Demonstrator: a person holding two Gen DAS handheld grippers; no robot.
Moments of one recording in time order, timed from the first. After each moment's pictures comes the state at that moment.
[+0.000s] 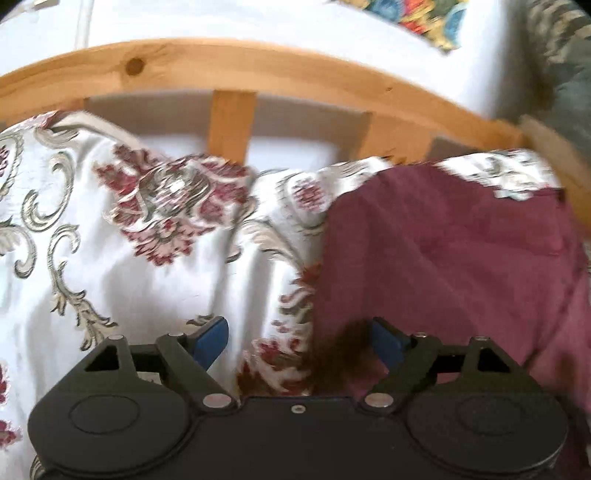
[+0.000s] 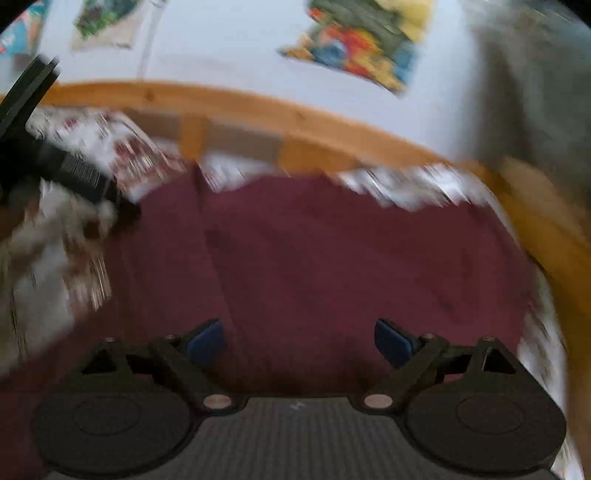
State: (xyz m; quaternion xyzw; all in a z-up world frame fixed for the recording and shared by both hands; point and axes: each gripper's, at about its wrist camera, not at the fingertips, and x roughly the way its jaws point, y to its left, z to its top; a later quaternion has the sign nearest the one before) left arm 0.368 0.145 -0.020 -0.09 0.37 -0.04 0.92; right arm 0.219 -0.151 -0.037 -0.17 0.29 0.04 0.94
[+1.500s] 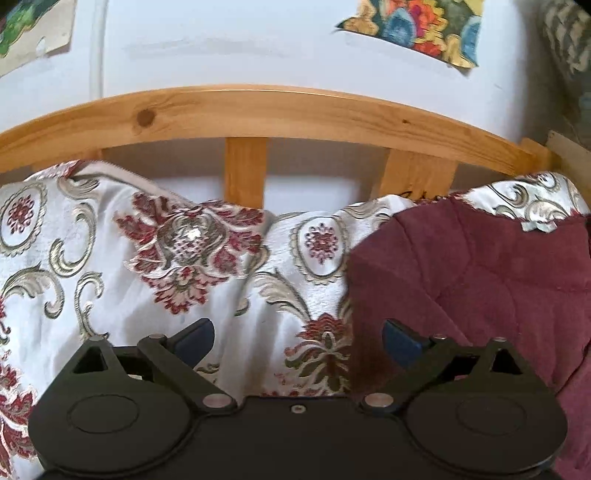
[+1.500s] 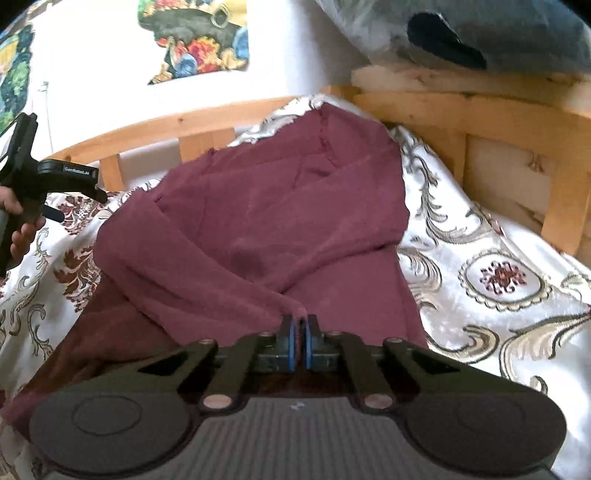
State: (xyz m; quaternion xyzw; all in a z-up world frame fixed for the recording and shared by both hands) left arm 0.379 0.122 0.005 -0.05 0.34 0.00 0.94; right arm 0.103 -0.190 -0.045 0.05 0.29 -0.06 0.95
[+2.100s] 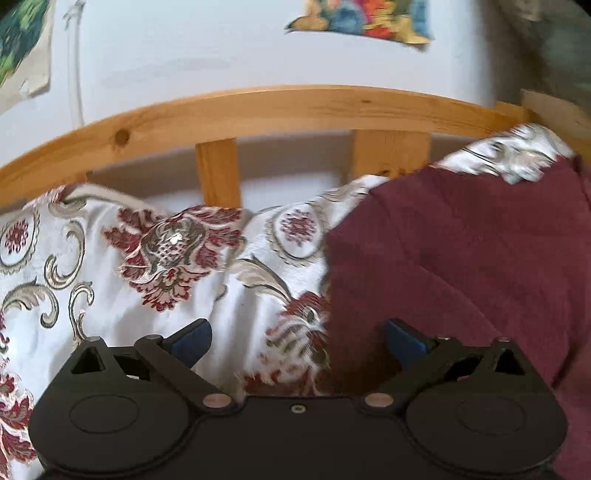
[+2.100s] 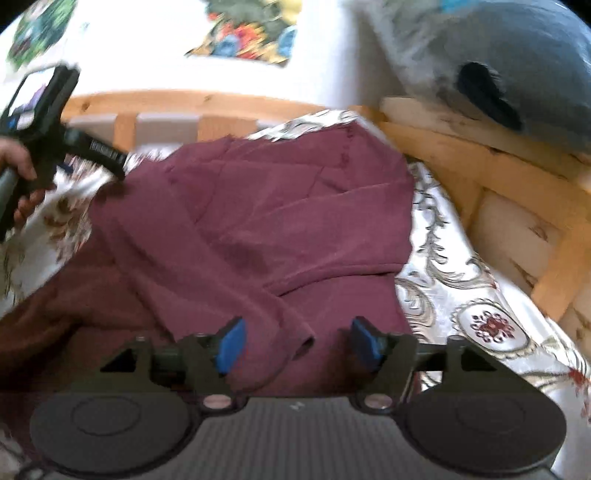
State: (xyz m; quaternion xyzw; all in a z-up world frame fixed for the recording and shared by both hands) left arm 0.355 0.096 -0.016 0.03 0.30 -0.02 0.95; right arm 0.110 -0.156 -0.054 -0.10 0.29 -0.06 0.95
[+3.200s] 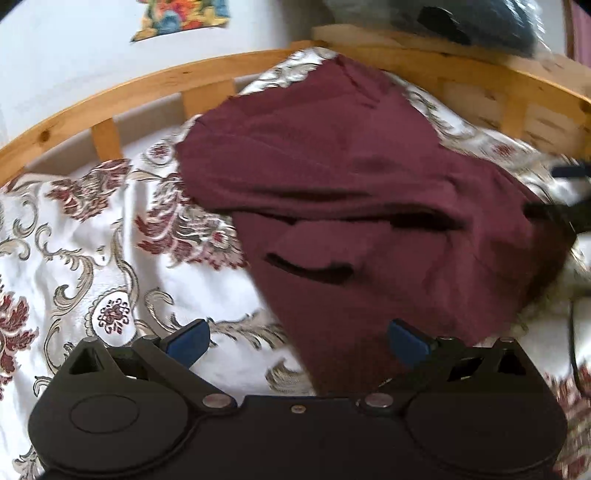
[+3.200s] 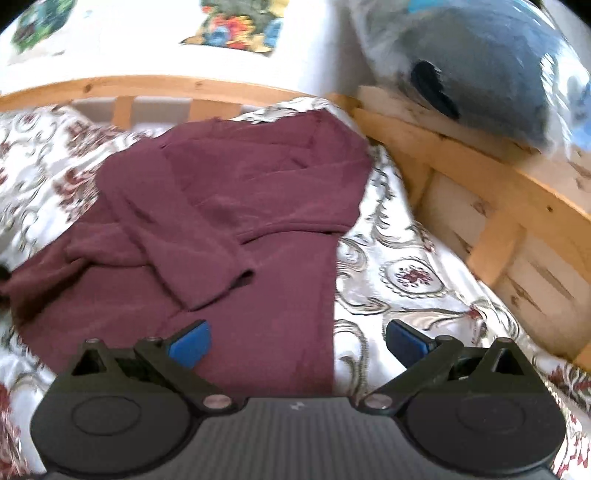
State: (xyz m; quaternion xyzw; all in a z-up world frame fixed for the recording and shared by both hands) left arm 0.128 0.114 -0.025 0.14 0.34 -0.26 0.89; right arm 0.035 -0.186 -0.025 -0.08 0.31 -0.10 0.94
